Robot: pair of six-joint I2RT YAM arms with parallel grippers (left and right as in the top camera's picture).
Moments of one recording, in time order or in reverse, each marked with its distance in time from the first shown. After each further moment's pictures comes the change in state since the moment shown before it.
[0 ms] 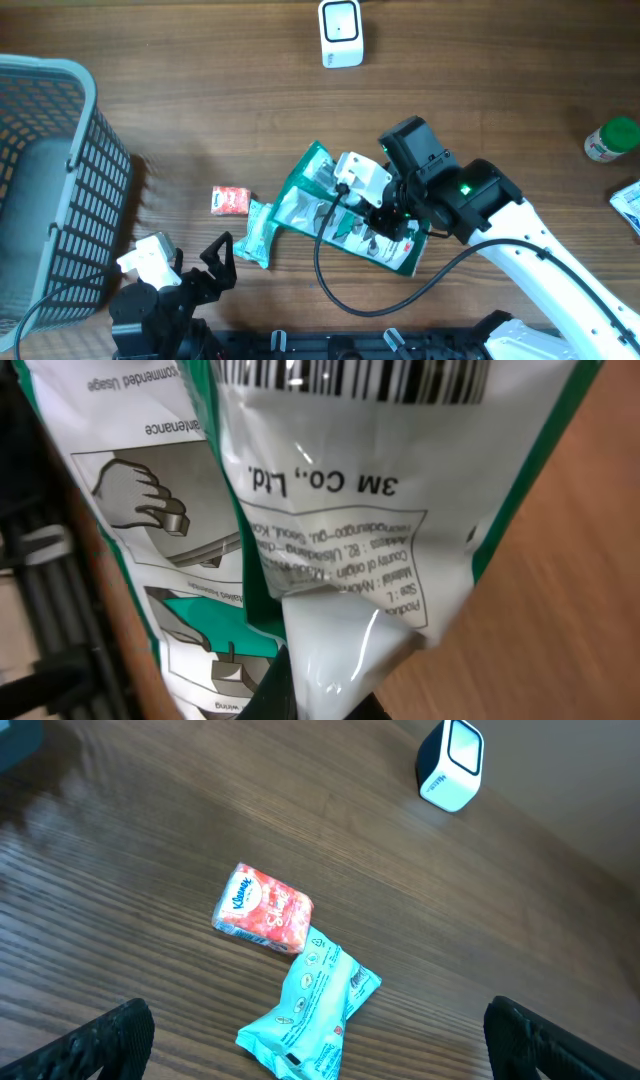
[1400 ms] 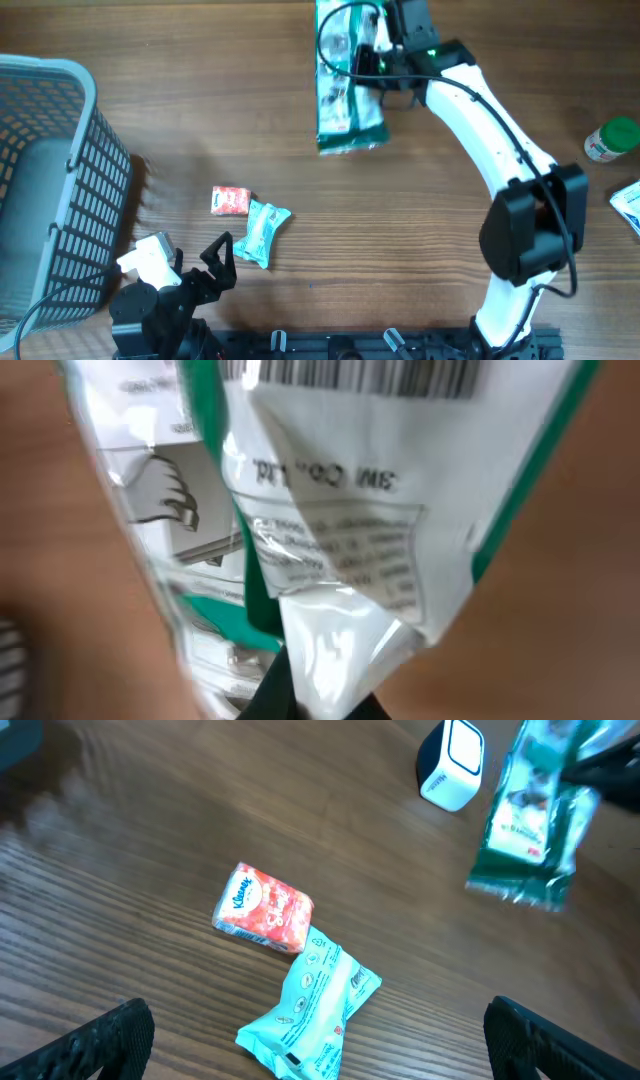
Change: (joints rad) left arm 0.000 0.000 -0.001 -0.001 0.000 0.000; right arm -0.262 0.676 0.593 0.323 0.185 0.843
